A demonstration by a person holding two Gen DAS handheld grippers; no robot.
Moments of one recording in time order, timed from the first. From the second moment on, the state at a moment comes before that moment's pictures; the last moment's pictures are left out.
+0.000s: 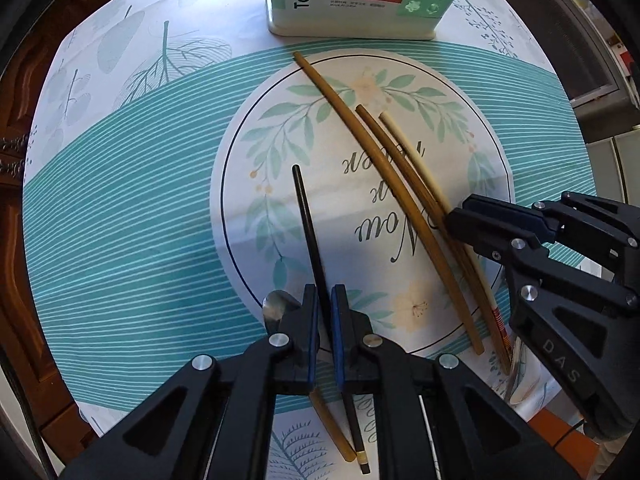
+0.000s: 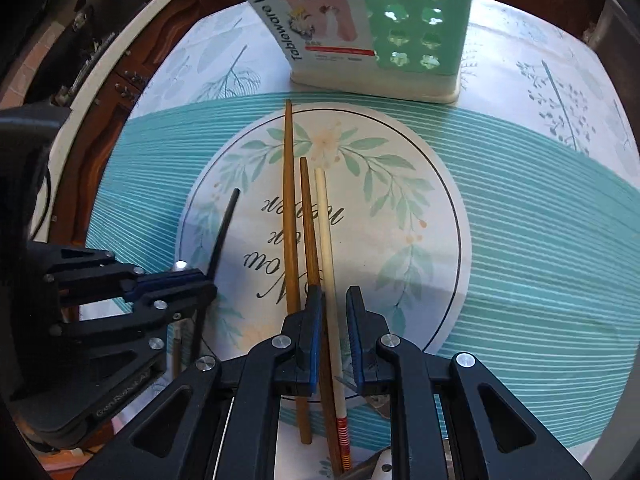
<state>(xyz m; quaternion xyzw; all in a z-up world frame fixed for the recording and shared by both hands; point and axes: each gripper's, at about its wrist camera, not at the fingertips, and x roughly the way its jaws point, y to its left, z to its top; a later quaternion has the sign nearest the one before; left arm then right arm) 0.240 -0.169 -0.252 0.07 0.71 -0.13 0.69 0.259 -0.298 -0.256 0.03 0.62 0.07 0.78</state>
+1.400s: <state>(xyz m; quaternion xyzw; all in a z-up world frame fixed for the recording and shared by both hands) 0.139 -0.125 -0.140 -0.02 0.49 -0.13 0.86 0.190 -0.302 -0.178 0.09 0.43 0.12 0.89</state>
